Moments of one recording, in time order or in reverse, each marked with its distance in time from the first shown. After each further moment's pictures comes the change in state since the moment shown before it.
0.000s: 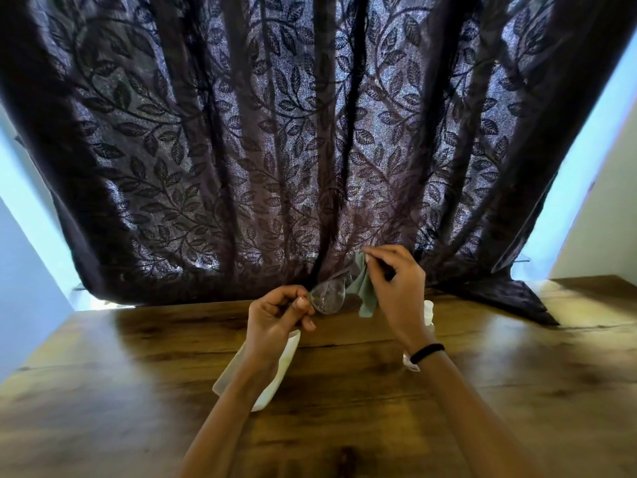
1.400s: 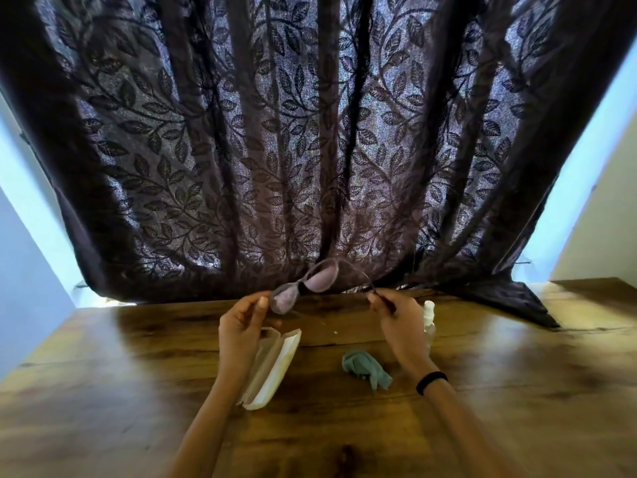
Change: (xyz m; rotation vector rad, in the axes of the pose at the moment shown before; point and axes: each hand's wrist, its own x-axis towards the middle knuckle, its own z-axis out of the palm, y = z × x) left_hand -0.003 -0.021 -0.046 0.396 0.252 -0.064; right_hand -0.041 0.047 0.006 -0.111 -0.164 0.240
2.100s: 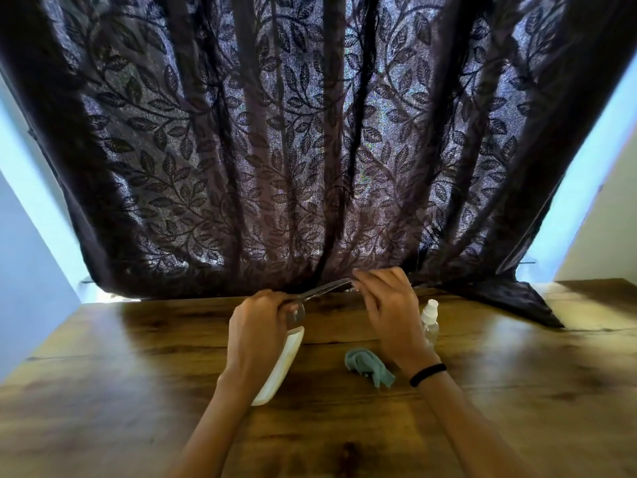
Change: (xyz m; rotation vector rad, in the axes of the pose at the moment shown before) left_hand -0.003 0.033 0.010 0.801 -0.039 0.341; right_hand 0.000 -0.041 -0.006 -0.278 0.079 -0.503
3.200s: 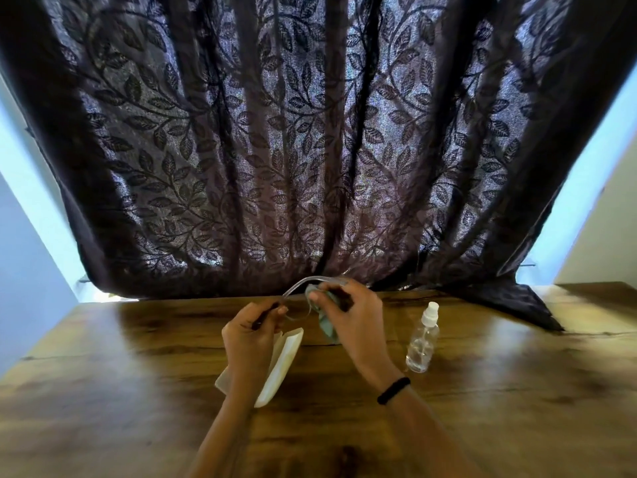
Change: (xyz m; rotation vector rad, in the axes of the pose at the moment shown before) left_hand -0.018 -0.016 0.023 -0.634 0.288 -0.169; right_hand 0.001 -0.050 0.017 0.563 -0.087 0.356
